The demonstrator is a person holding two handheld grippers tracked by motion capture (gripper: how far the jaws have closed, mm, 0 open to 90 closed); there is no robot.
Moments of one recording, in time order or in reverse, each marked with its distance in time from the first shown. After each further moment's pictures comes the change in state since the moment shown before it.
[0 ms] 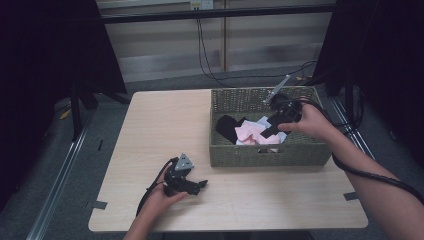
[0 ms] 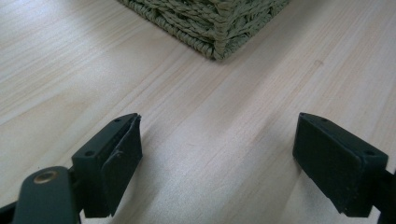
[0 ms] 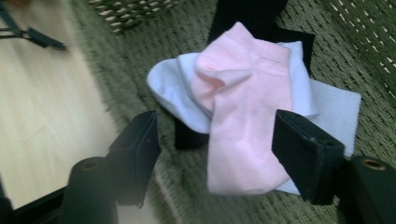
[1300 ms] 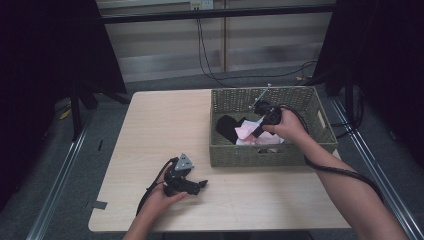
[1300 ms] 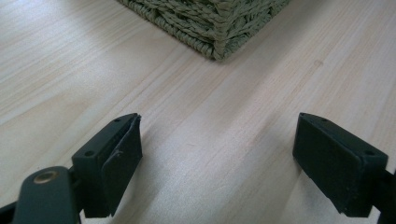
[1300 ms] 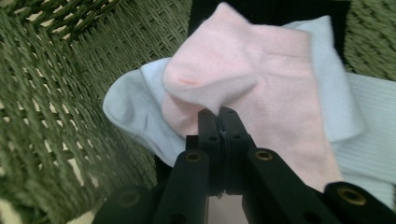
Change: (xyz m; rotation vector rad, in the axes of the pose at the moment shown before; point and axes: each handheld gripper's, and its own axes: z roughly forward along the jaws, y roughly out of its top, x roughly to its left) left arm 0.000 0.000 0.000 0.000 -0.003 -0.003; right arm -0.023 0.013 0.068 0.099 0.041 0.128
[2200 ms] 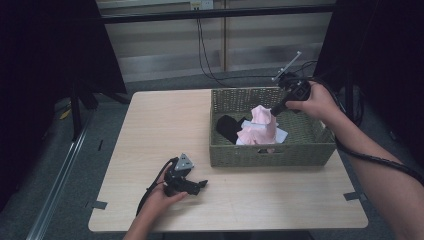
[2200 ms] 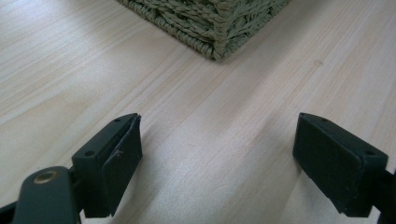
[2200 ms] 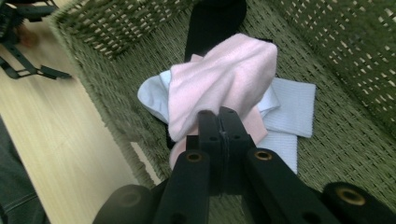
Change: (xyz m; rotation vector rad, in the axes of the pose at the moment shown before) left arm 0.000 0.000 -0.001 0.006 0.001 0.006; right arm 0.001 -0.006 -0.115 -0.094 -0.030 0.008
